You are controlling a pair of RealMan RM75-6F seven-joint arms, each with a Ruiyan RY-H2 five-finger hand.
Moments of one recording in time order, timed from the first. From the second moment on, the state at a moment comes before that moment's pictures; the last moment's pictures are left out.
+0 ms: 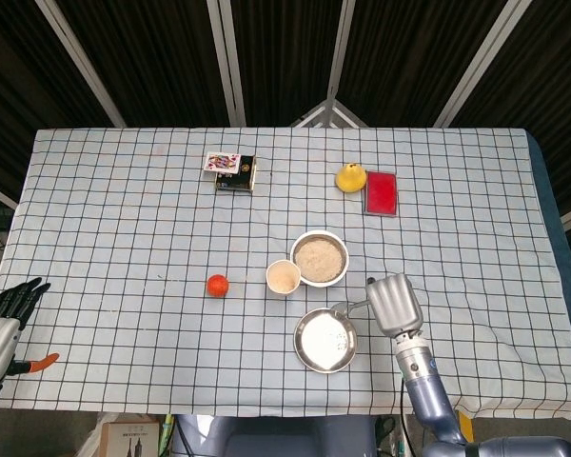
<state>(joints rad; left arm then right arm) -0.09 -1.04 0.04 -1.69 1.51 1.38 -0.06 0.60 -1.52 0.06 -1.89 -0.95 1.42 -1.29</state>
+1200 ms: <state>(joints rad) -0.10 -1.04 0.04 -1.69 1.50 1.37 -0.06 0.60 -1.64 0.01 -1.85 -0.87 1.46 -1.35</state>
